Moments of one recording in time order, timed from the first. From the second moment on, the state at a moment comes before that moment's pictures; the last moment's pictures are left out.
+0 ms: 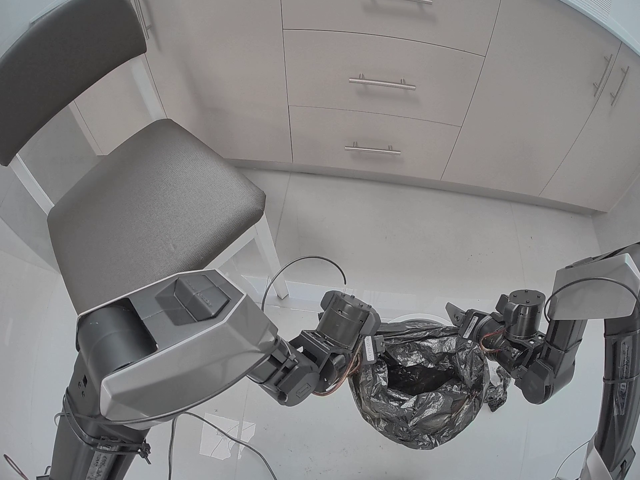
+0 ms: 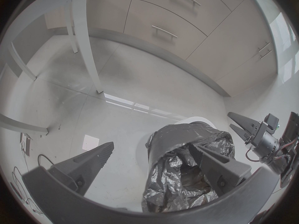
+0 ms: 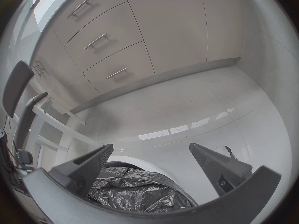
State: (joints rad) left arm -0.79 2.45 -1.28 -0.49 0.25 -0.65; right arm 0.25 2.35 -0.46 -1.55 -0.18 0.43
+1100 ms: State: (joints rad) left arm -0.71 2.59 -1.78 0.17 0.24 -0.66; right arm 0.25 2.34 -0.46 -1.55 -0.18 0.44
